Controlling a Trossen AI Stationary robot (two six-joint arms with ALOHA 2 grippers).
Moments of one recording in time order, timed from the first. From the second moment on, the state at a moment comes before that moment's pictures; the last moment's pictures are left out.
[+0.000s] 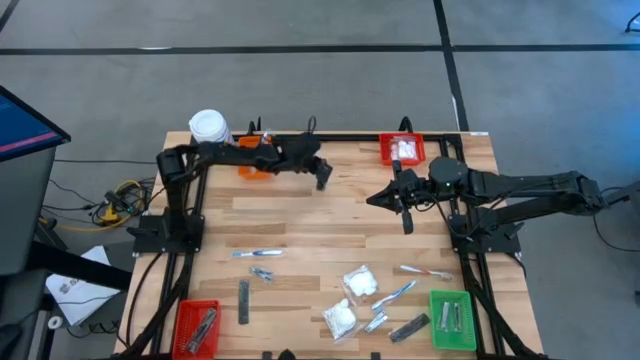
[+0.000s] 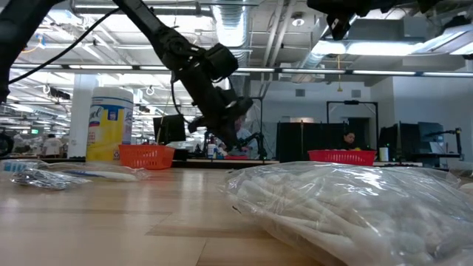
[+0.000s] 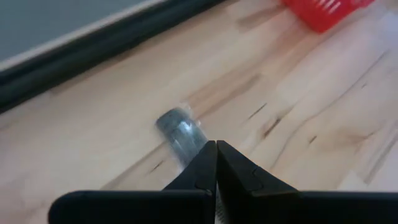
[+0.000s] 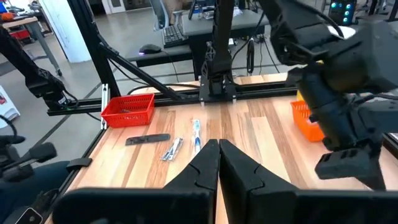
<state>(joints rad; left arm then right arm) 0.42 1.91 1.21 -0.11 -0.18 -0.43 -0.05 0.93 0.73 -0.01 -0.13 0.10</state>
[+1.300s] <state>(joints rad) 0.22 2.08 1.41 -0.59 -0.04 -0.35 -0.09 0.93 0.73 -0.15 -0.13 0.07</state>
